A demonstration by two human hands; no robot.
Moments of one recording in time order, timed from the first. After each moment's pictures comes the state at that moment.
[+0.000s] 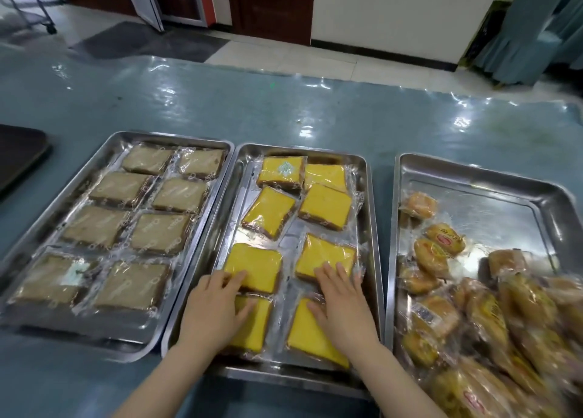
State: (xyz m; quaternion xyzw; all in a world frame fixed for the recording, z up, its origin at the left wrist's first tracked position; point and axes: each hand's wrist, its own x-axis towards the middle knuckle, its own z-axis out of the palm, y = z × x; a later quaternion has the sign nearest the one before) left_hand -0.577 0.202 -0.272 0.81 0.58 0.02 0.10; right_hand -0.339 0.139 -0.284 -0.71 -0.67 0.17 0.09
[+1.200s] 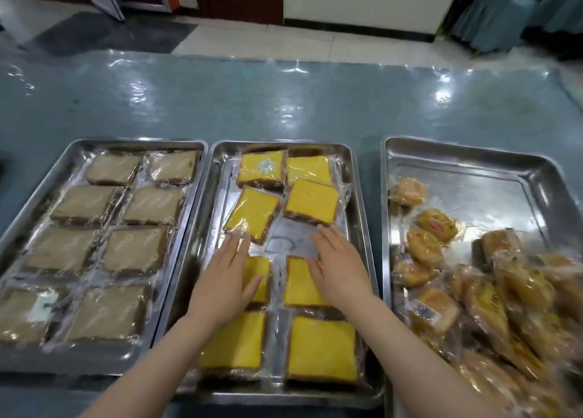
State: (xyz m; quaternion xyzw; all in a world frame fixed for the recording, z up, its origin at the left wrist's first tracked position) left_hand -0.540 0.258 -0.273 0.86 0.49 0.04 0.12; right_hand -0.318 0.200 -0.261 -0.73 -0.65 0.14 0.13
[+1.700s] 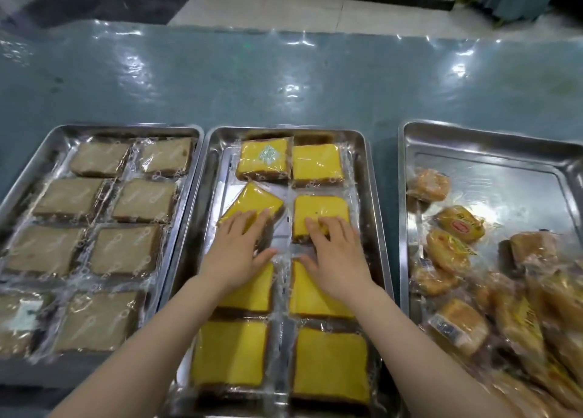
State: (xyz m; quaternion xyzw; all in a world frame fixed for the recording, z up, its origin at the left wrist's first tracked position) left_hand -0.514 0.321 -0.283 0.86 0.47 0.01 0.17; right_hand -0.320 0.235 -0.273 -0.74 -0.65 0.16 0.06
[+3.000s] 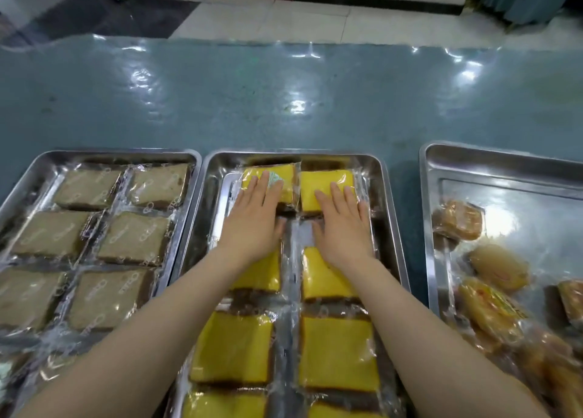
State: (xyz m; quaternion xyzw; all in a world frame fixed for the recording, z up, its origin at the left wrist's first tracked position) left_hand -0.453 0.421 -0.275 0.88 0.46 0.04 0.10; right_hand -0.289 0.349 -0.283 -0.78 -0.60 0.14 0.11
